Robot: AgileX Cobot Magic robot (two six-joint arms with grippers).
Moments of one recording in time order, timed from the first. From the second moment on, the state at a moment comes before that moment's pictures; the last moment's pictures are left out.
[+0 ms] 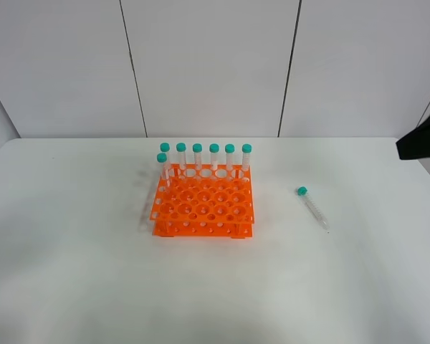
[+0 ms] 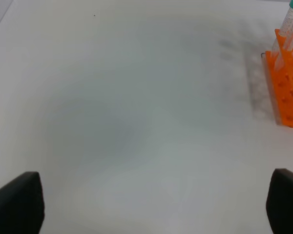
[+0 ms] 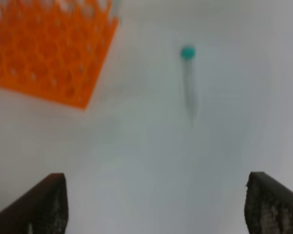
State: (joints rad) left arm -0.08 -0.01 -0.50 0.10 1.07 -0.13; right arm 0.03 1.05 -1.09 0.21 1.11 -0.21
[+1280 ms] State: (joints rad) left arm -0.08 -0.01 -0.50 0.10 1.07 -0.13; right arm 0.10 2.00 -1.39 0.05 0.98 -0.20
